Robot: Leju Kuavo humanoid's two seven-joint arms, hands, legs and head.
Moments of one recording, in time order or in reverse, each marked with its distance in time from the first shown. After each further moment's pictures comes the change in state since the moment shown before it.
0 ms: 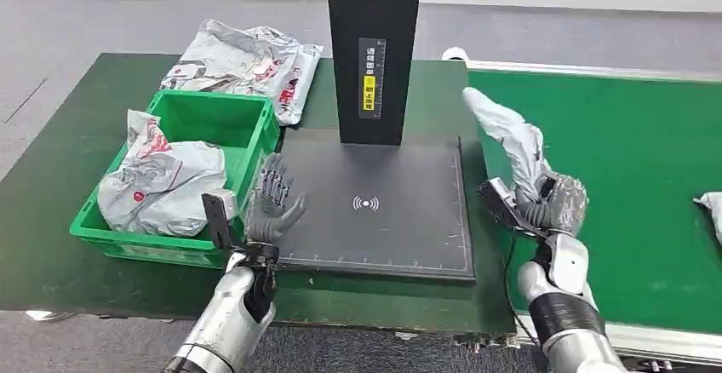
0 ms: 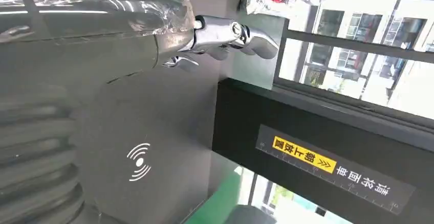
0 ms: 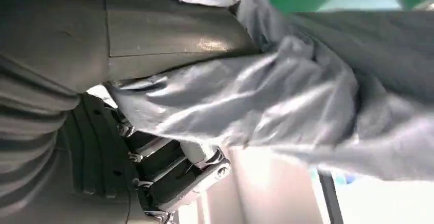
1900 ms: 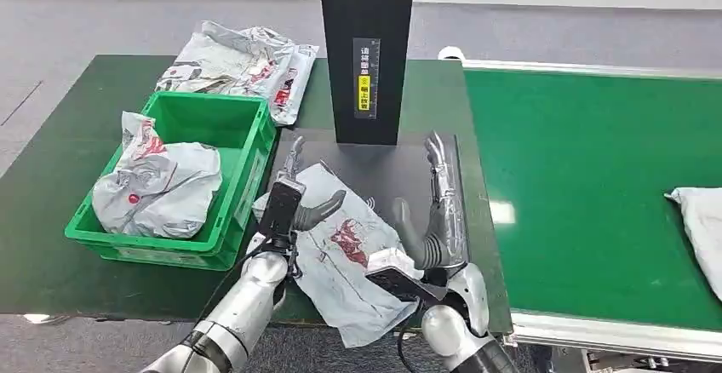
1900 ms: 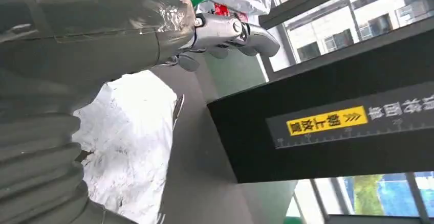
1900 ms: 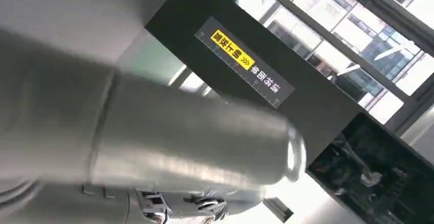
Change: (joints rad) left arm -0.127 -0.015 -0.159 0.142 -0.388 0.408 0.002; right arm 0.245 0.160 0.527 -0.574 -0.577 0.024 -0.413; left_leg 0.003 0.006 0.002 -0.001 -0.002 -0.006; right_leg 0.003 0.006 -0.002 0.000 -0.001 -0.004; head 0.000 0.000
